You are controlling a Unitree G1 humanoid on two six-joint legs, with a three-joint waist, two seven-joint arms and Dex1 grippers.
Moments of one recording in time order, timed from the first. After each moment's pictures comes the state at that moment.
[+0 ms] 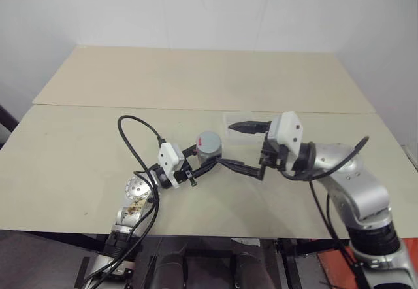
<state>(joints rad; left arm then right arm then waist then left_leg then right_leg) -0.29 0.24 -0.10 0.10 -0.31 -0.17 -0.88 -0.41 -0.52 0.11 -0.56 0.40 0.51 0.75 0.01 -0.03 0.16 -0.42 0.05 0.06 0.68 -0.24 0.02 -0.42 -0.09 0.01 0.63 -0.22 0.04</state>
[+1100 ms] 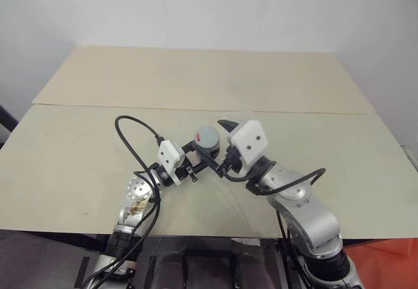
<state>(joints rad) -0.29 0.23 -0.10 0.10 -0.28 -0.20 -0.80 -0.34 -0.25 0.31 -0.65 0.11 0.65 0.32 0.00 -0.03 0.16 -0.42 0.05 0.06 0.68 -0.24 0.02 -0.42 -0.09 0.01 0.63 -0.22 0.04</state>
